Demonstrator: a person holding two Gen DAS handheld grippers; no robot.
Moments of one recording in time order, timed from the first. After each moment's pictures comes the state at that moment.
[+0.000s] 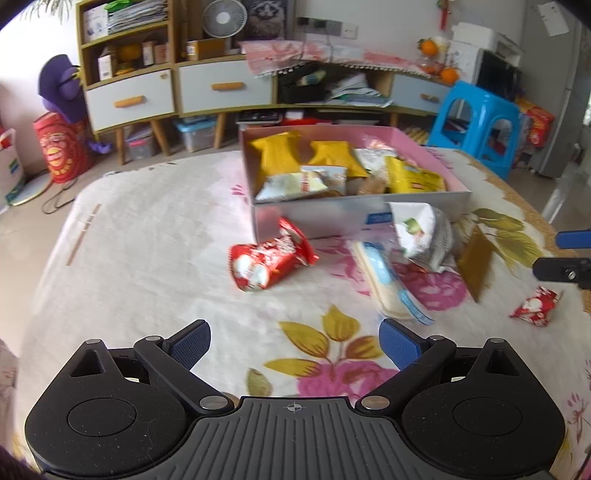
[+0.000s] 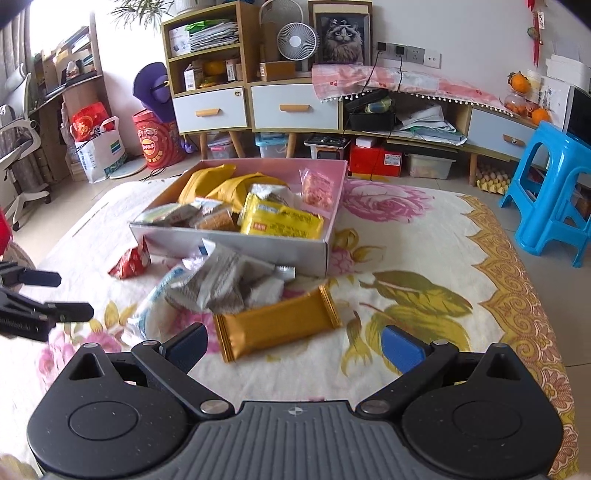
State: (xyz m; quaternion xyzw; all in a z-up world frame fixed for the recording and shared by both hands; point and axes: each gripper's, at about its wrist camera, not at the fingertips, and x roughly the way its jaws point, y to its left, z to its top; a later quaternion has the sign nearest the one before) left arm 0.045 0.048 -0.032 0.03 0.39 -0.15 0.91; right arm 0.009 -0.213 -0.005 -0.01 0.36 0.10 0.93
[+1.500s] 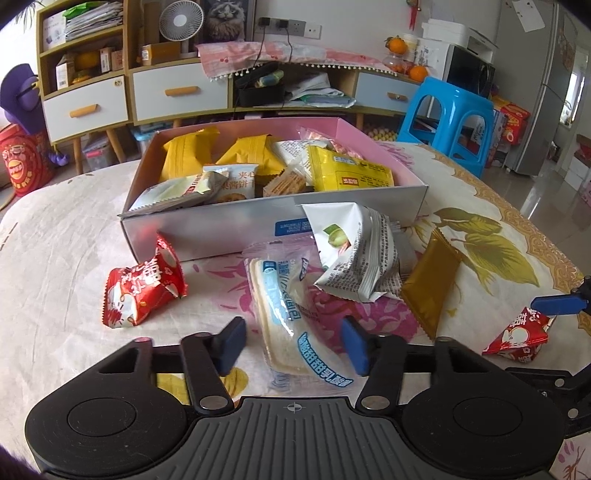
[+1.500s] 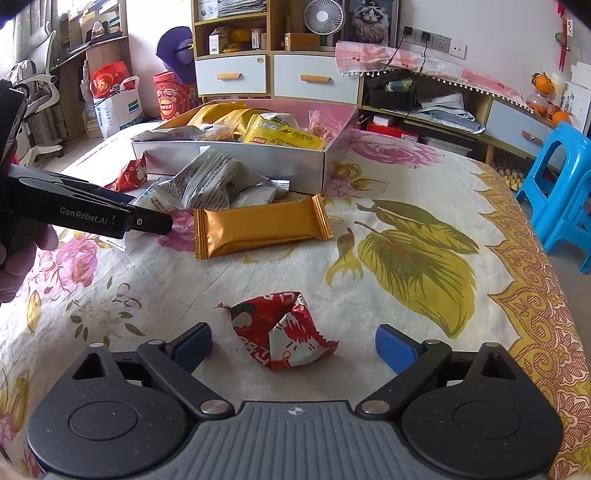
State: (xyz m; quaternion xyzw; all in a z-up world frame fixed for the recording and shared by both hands) left arm 0.073 -0.030 -0.060 0.03 0.38 -0.19 0.91; right arm -0.013 -0.231 -0.053 -0.06 0.39 0.12 0.91
